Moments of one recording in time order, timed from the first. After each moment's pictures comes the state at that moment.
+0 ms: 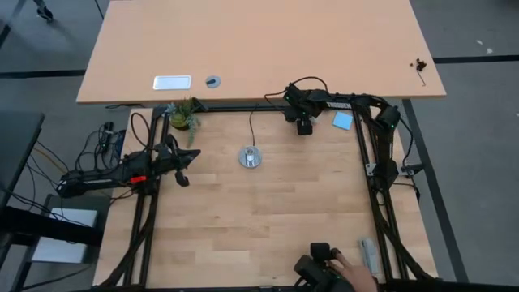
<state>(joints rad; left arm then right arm) 0.09 0.00 0.01 0.12 -0.27 0.02 -0.72 1.99 1.33 -0.61 0.29 -0.77</state>
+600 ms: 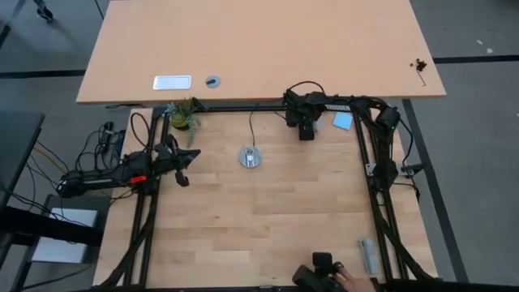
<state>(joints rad) 0.09 0.00 0.01 0.12 -0.27 0.02 -0.66 1.96 1.33 -0.77 0.27 -0.64</state>
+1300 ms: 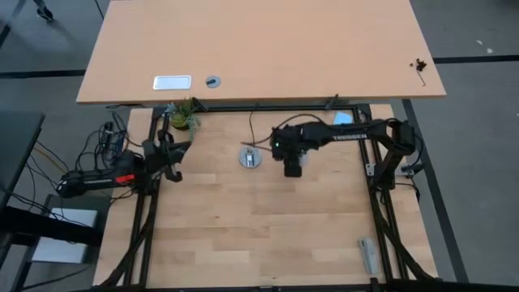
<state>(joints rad) 0.09 0.00 0.01 0.45 -0.24 -0.06 -0.17 1.75 1.33 -0.84 0.11 -0.17</state>
